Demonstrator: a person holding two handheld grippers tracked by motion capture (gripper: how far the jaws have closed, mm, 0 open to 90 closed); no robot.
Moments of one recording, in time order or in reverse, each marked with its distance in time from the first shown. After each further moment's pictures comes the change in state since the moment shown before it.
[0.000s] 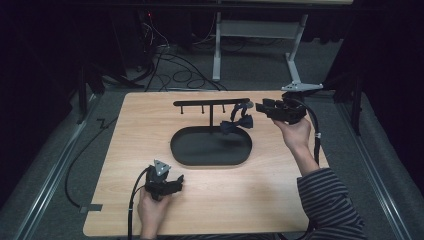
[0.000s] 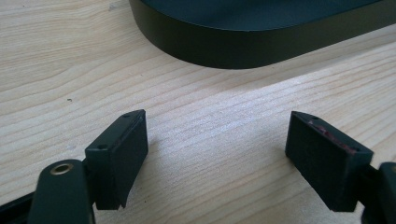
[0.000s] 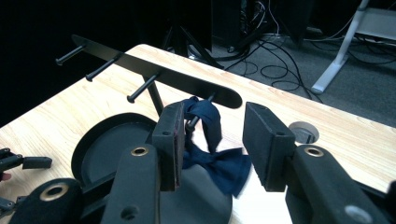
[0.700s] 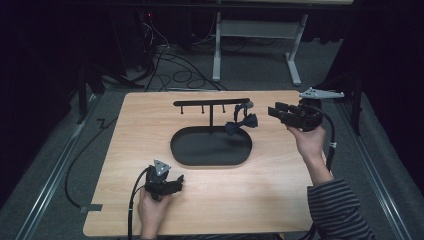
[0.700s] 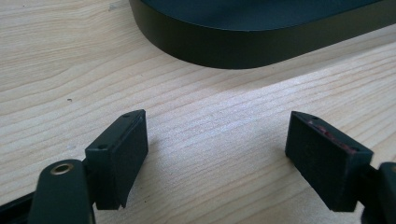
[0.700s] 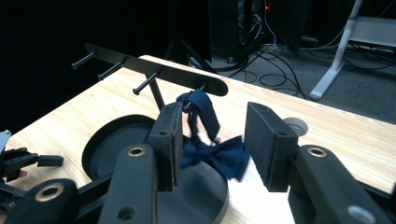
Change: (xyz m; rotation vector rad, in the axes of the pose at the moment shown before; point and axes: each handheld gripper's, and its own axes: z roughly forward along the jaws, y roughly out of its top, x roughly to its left) left arm 0.000 0.000 0.000 0.000 0.000 0.000; right arm -0.008 -0.018 -0.039 -0.066 0.008 0.025
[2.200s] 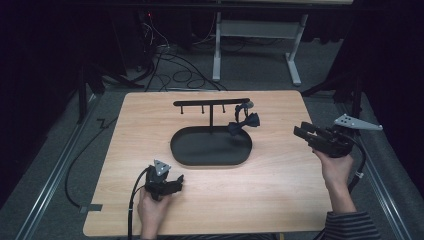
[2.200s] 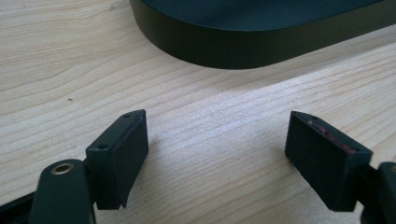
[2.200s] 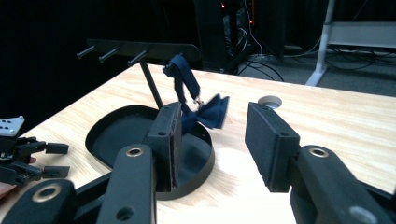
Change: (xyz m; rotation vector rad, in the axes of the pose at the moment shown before) left arm 0.000 0.000 0.000 -0.001 0.001 -0.001; right arm -0.016 -0.065 -0.068 -0.089 -0.035 0.065
